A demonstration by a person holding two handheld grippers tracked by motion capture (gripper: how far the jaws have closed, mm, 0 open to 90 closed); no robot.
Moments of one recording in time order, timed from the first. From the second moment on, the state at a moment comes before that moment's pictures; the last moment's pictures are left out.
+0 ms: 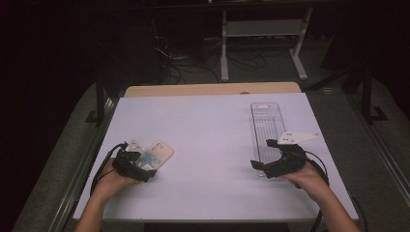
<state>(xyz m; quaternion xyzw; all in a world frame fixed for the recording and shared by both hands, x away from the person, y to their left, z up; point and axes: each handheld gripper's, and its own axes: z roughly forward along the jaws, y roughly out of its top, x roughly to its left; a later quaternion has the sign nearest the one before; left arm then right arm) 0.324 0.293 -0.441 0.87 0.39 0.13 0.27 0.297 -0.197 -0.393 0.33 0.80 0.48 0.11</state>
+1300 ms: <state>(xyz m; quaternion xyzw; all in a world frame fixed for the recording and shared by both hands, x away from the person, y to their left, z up) 0.327 0.296 -0.439 0.88 0.38 0.12 0.26 0.296 -0.196 -0.393 0.33 0.81 0.48 0.11</state>
